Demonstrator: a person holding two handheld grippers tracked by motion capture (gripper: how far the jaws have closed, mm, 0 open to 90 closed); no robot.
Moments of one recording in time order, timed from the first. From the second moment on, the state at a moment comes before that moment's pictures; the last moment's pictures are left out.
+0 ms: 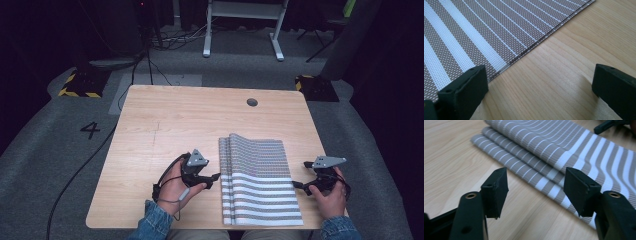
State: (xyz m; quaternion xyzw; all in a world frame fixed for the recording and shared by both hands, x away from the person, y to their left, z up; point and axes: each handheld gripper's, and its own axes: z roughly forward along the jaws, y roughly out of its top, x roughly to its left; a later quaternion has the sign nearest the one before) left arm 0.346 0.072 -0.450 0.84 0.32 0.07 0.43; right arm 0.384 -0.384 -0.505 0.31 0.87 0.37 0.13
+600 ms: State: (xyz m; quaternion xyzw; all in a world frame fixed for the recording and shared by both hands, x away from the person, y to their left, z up) left arm 0.355 0.021 -0.456 0.84 0.31 0.01 0.44; right arm 0.385 -0.384 -0.505 0.31 0.87 0.37 0.13
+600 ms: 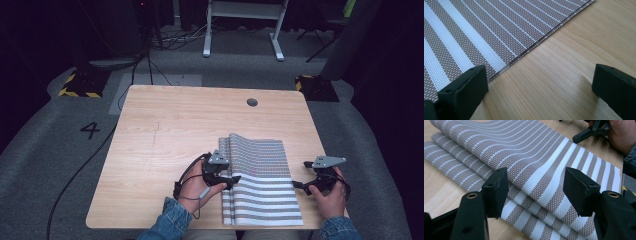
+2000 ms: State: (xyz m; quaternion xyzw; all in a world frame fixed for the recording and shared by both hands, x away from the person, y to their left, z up) left arm 0.350 -0.013 -0.472 0.85 0.26 -0.02 0.45; right arm 0.385 -0.383 -0.506 0.31 0.87 0.37 0.13
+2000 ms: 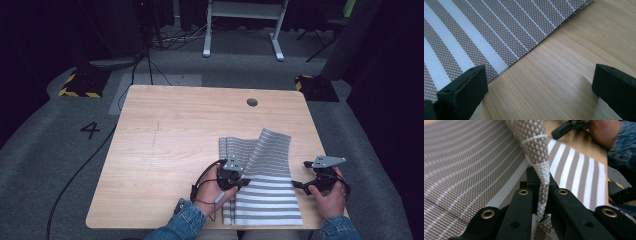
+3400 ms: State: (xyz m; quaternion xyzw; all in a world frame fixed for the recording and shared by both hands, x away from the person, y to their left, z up) left arm 0.334 0.161 -0.391 0.86 0.26 0.13 0.43; right arm 0.385 -0.383 -0.506 0.31 0.87 0.37 0.13
